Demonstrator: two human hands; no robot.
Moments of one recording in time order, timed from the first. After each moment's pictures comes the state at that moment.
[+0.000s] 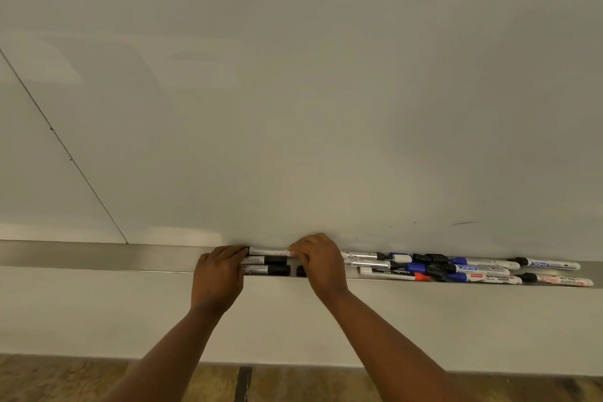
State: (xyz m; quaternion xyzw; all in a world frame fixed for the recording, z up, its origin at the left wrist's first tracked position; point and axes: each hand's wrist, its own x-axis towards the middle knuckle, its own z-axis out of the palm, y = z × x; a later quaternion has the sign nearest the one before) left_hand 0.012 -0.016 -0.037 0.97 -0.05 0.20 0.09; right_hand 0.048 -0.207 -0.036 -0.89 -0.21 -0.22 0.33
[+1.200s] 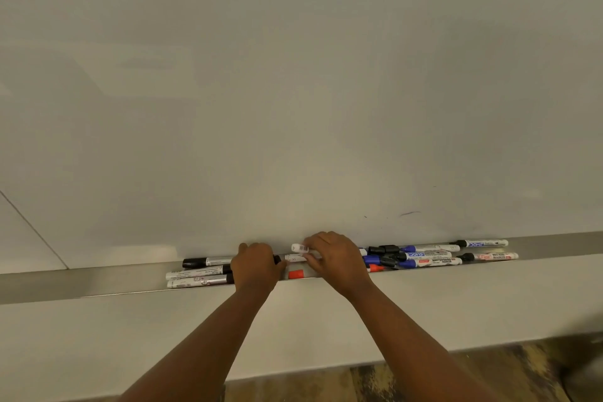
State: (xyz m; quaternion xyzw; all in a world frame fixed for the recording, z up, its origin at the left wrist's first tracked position) left_hand 0.045 -0.144 -0.016 1.00 0.03 0.02 0.07; right_hand 0.042 -0.300 -0.019 -0.92 -0.24 -0.26 0.16
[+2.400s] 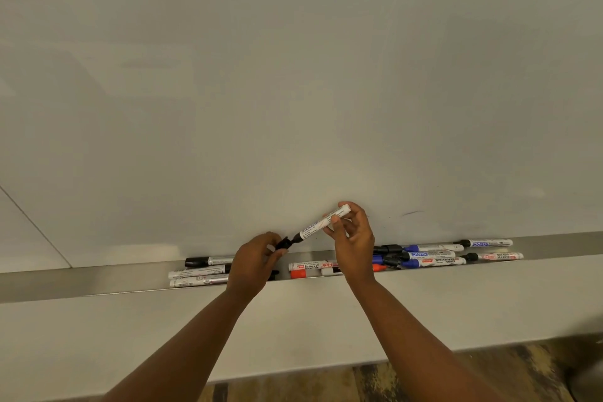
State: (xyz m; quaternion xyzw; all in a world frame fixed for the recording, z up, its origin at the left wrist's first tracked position) left_hand 0.039 -0.122 -0.014 0.90 -0.11 0.13 0.41; right_hand 0.040 -0.294 0.002 -0.65 0.01 -0.23 0.72
